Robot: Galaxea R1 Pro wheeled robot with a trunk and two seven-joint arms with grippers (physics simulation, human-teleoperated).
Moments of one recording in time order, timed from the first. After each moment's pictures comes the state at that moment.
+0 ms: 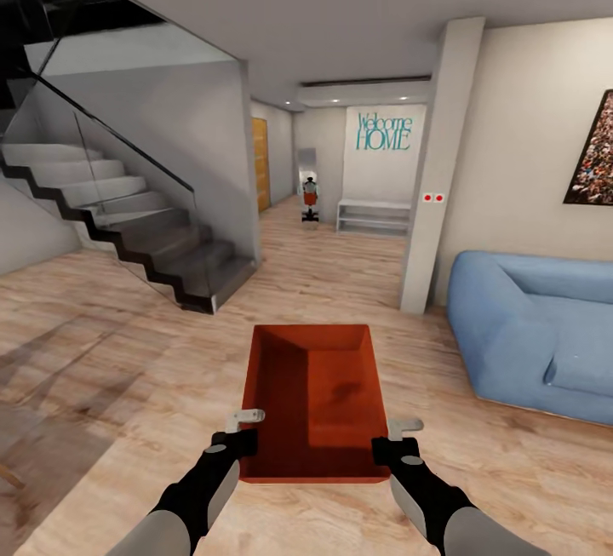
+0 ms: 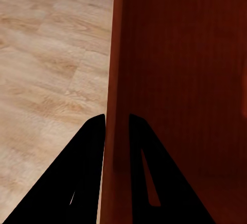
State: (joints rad) left arm -0.58 -0.15 -0.02 -0.46 0.04 0.14 0.16; right arm -0.62 0.05 0.31 -0.31 -0.24 0.01 -0.21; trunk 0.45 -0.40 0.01
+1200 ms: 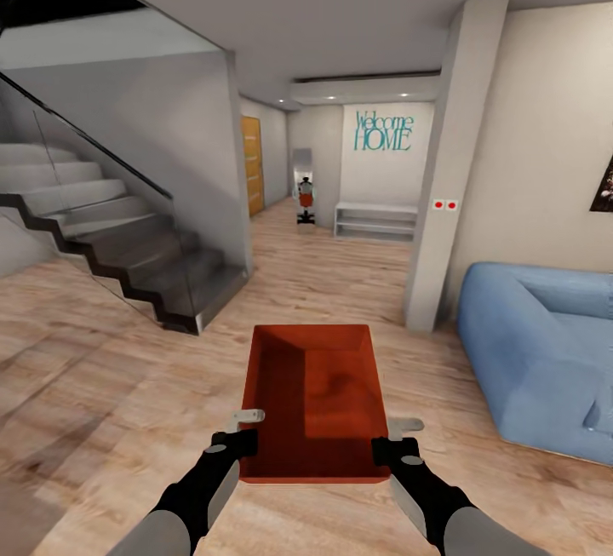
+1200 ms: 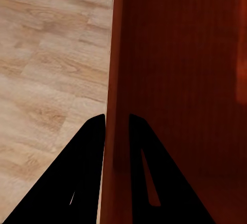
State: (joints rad) left arm -0.58 -0.15 -0.02 -0.46 0.04 0.14 0.16; right arm -0.62 0.05 0.31 -0.31 -0.24 0.01 -0.21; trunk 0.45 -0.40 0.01
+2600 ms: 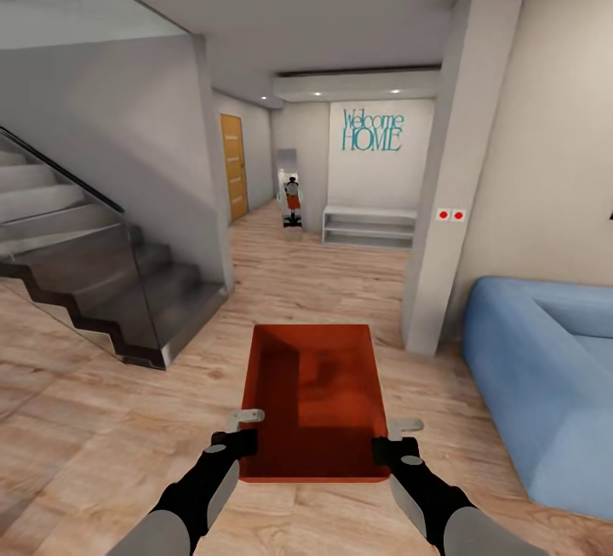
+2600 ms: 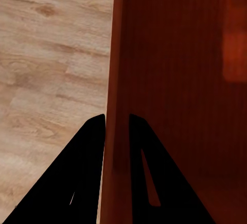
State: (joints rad) left arm -0.58 -0.15 -0.02 -0.46 0.04 0.14 0.16; right arm -0.62 0.05 0.31 -0.31 -0.25 0.01 -0.21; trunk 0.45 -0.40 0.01
